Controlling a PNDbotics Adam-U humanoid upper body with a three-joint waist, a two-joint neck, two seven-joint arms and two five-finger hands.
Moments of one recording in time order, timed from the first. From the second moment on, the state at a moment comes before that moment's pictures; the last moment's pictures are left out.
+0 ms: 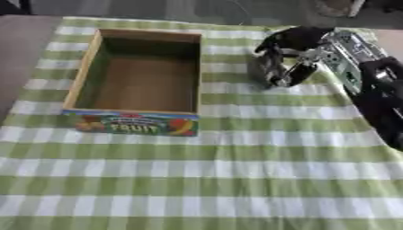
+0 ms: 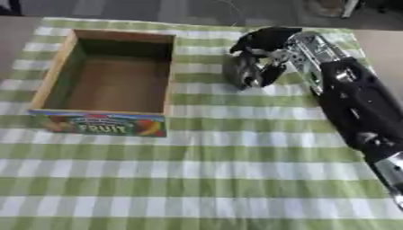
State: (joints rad) left arm -0.09 0.07 0.37 -1.98 0.12 -0.28 0.05; right arm -0.91 -0.70 0.22 -1.04 1.10 -0.46 0.42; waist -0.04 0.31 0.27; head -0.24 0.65
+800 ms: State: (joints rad) left arm -0.09 0.07 0.37 -1.98 0.12 -0.28 0.05; right arm -0.92 -0.69 0.23 -1.02 1.12 -0.47 0.41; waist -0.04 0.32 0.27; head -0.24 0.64
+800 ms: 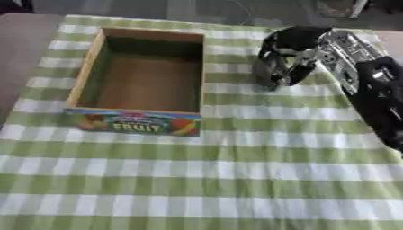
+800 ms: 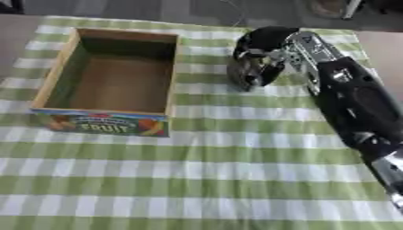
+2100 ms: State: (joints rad) left arm -0.09 0.07 0.37 -1.98 0.12 -0.28 0.05; right arm -0.91 -0.67 0.23 -1.03 1.05 -0.36 0.32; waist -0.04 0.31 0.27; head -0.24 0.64
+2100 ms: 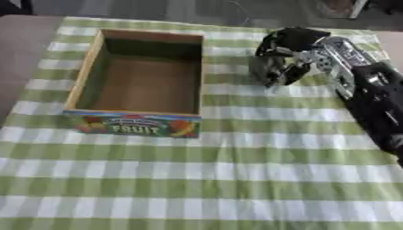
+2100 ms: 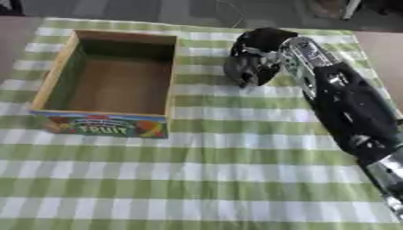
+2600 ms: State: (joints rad) left arm -0.09 0.07 0.37 -1.98 0.12 -0.28 0.05; right arm -0.93 -0.69 0.23 -1.14 0.92 -0.34 0.34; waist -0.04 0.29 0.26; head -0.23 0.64
